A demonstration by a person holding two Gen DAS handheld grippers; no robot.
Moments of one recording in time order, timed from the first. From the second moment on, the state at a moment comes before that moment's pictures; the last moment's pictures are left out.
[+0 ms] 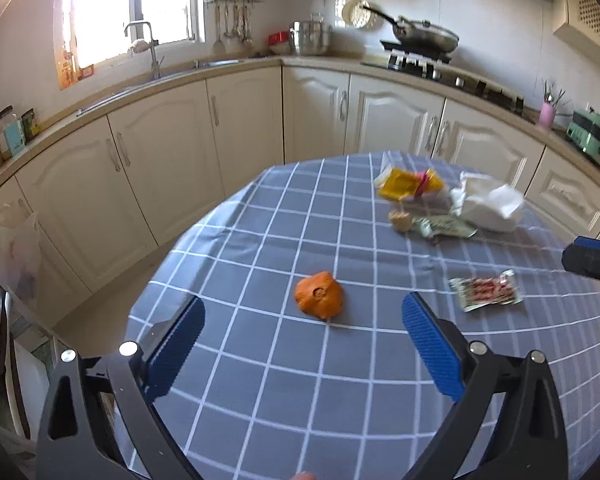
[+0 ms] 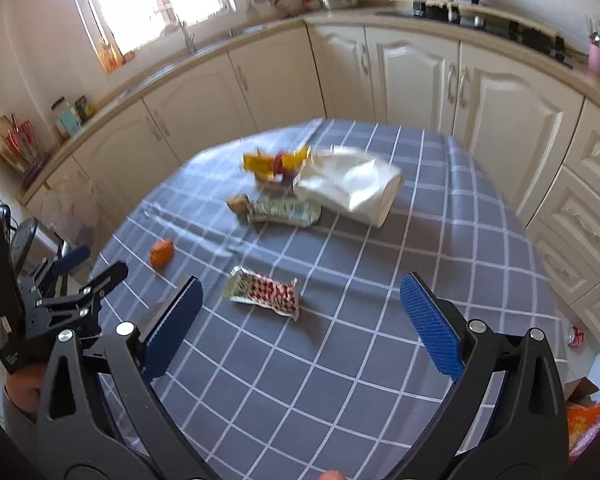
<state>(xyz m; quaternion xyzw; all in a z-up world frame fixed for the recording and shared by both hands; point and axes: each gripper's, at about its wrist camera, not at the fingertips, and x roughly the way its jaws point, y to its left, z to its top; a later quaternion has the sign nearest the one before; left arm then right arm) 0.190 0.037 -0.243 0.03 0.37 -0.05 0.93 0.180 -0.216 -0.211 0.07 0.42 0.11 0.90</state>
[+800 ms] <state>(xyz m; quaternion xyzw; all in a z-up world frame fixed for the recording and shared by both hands) 0.219 0.014 -0.274 0.03 0.42 -0.11 0.90 0.185 -0.184 -0.258 0.00 0.45 0.17 0.88</state>
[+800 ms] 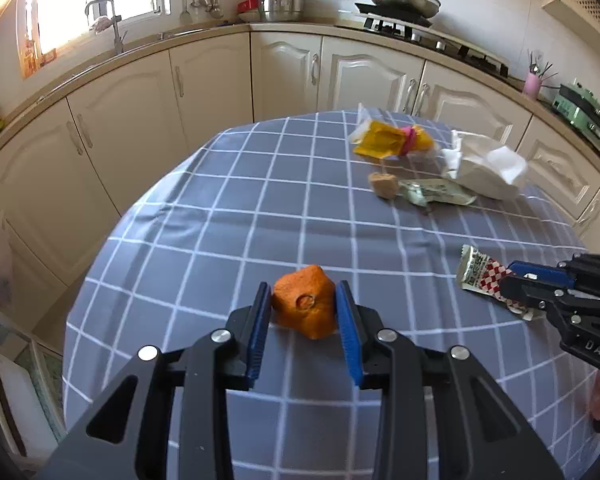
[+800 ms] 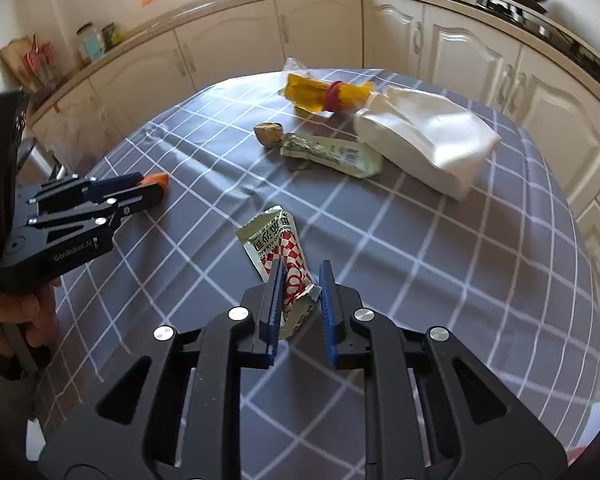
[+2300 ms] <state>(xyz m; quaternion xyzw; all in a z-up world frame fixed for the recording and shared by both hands) 0.110 -0.299 -0.186 0.11 0.34 -0.38 0.85 0.005 -0.529 -0.192 0.22 0.30 -0.13 0.92</state>
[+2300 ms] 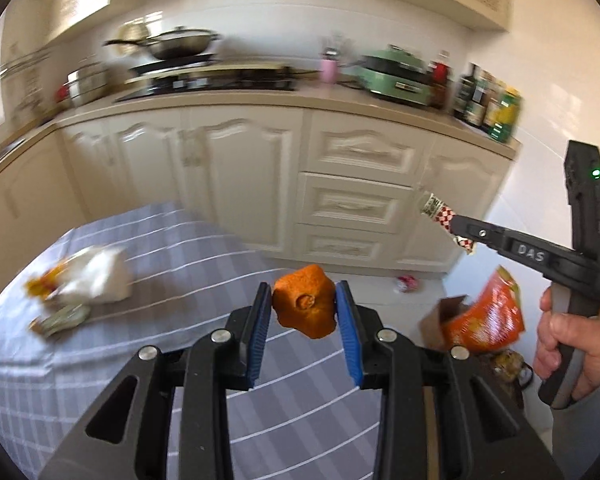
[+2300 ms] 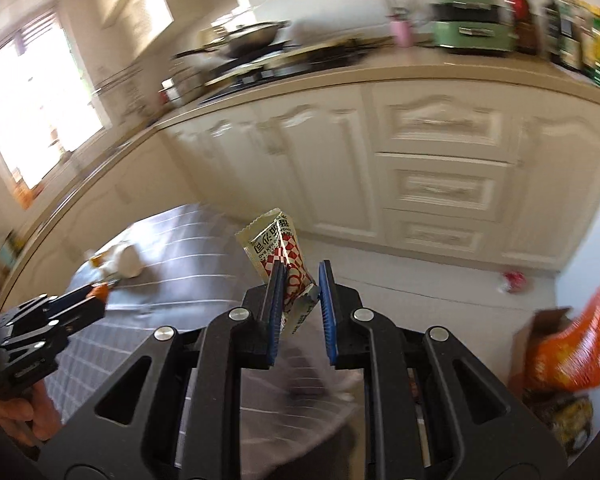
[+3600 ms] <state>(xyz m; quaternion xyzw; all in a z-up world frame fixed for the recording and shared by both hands) 0.116 -0.544 -0.355 0.20 0.53 -0.41 0.72 -0.032 -0.682 -0.389 0.43 0.38 -0.22 0.78</state>
